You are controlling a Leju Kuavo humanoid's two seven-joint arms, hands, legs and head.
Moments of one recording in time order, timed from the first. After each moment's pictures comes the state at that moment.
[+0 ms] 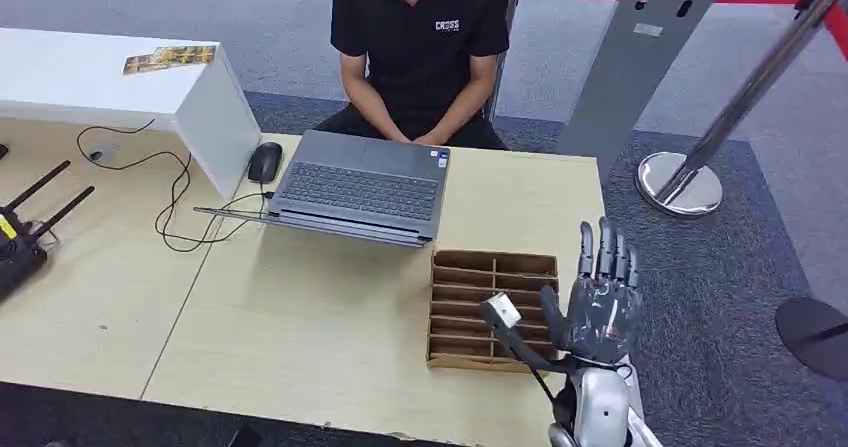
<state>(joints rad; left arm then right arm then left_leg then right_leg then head) -0.01 0.05 -0.41 -0.39 -0.58 0.70 0.63 -0.06 -0.17 0.44 -1.52 1.53 -0.70 0.70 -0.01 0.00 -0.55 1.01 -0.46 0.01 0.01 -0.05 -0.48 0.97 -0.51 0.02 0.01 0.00</state>
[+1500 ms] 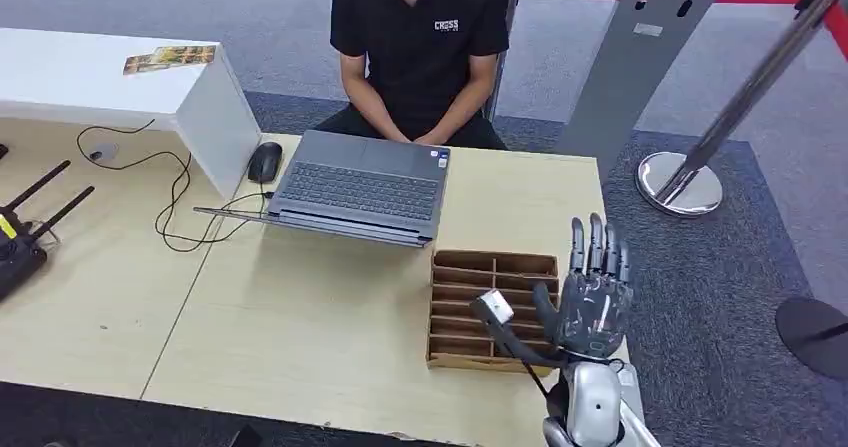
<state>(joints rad) -0.01 0.05 -0.41 -0.39 -0.58 0.70 0.63 -0.09 -0.16 0.46 -1.48 1.52 -0.70 0.70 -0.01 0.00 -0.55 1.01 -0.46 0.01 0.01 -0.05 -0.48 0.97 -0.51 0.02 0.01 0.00</state>
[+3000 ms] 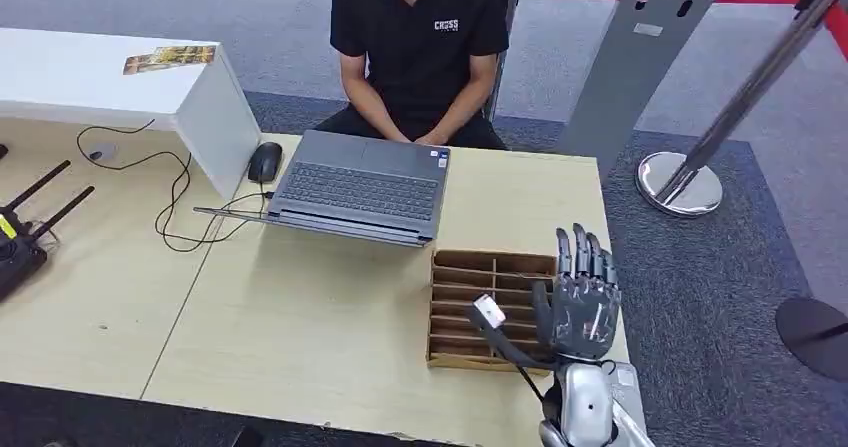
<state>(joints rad) -0.01 0.06 -0.43 -0.39 -0.57 0.70 0.62 -0.11 -0.16 0.49 -1.42 1.51 -0.70 0.70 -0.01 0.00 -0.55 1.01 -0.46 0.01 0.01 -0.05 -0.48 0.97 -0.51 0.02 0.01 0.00</state>
